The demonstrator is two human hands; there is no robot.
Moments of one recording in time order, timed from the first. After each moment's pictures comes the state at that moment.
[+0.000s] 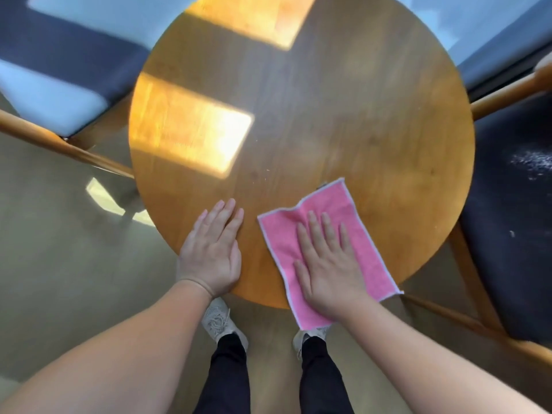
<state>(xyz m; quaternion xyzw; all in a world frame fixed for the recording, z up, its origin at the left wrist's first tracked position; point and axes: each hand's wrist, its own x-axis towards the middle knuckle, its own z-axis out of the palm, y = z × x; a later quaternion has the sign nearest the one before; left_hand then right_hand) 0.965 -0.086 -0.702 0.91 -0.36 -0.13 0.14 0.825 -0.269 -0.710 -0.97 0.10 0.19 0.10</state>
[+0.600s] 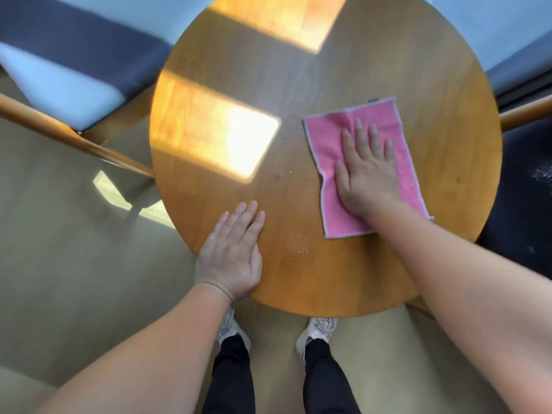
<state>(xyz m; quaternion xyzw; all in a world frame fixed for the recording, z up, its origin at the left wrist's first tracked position) 0.968 -0.087 -0.709 0.91 -0.36 -0.10 0.18 0.960 -0.364 -0.712 -0.97 0.19 0.14 0.08</state>
